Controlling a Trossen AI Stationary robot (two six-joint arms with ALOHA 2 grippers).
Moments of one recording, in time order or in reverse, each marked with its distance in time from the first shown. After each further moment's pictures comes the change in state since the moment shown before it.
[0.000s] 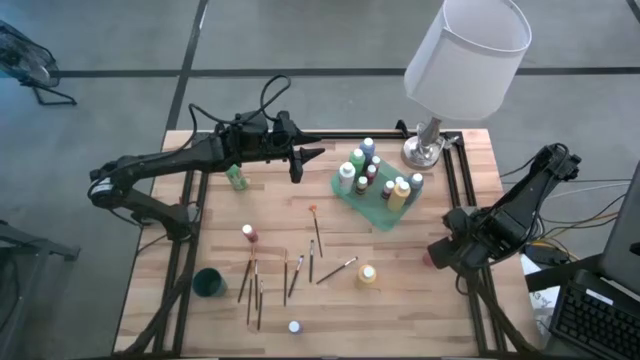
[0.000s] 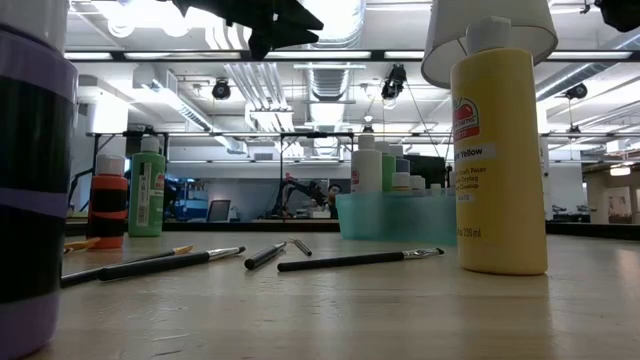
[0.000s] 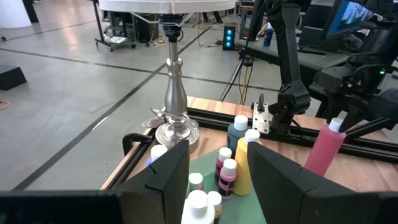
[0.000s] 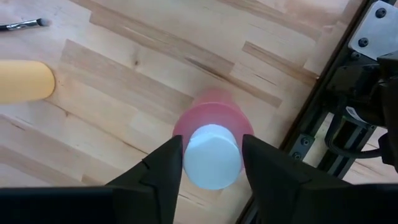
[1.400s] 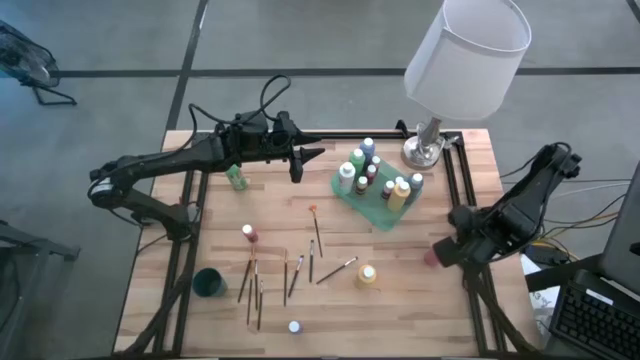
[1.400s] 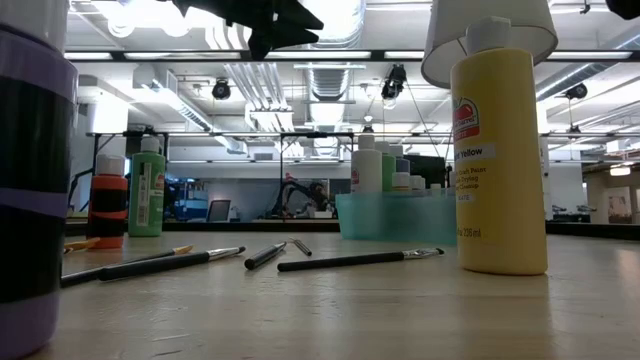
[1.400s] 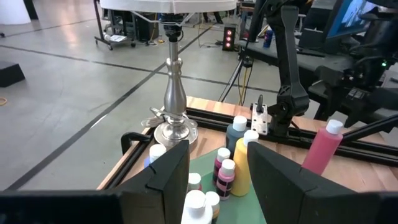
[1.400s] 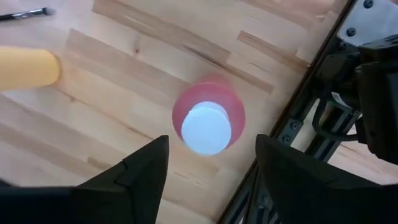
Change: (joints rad) left arm 0.000 0.000 0.000 0.001 0.000 -0.018; right arm 0.000 -0.018 0.067 -0.068 -0.044 -0.003
